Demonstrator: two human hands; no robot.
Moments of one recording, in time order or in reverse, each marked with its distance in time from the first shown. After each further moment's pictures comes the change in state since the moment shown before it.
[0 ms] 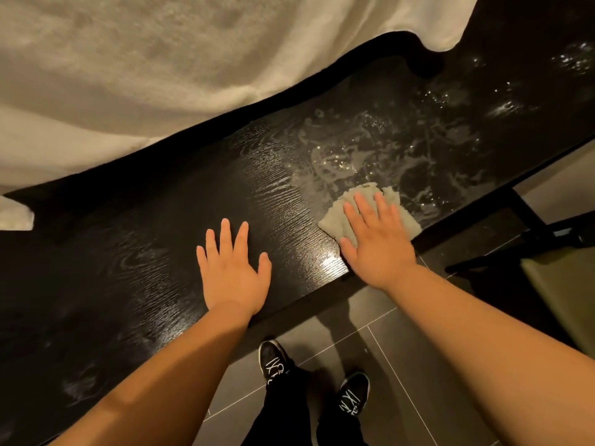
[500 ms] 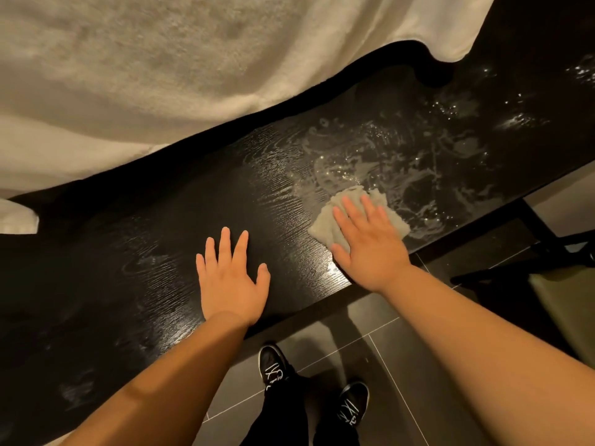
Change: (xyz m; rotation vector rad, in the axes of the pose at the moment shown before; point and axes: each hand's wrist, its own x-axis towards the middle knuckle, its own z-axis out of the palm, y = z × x) left_hand 0.001 0.001 -0.001 -0.001 0.010 -0.020; right_hand 0.025 0.001 -0.002 -0.011 -0.026 -0.165
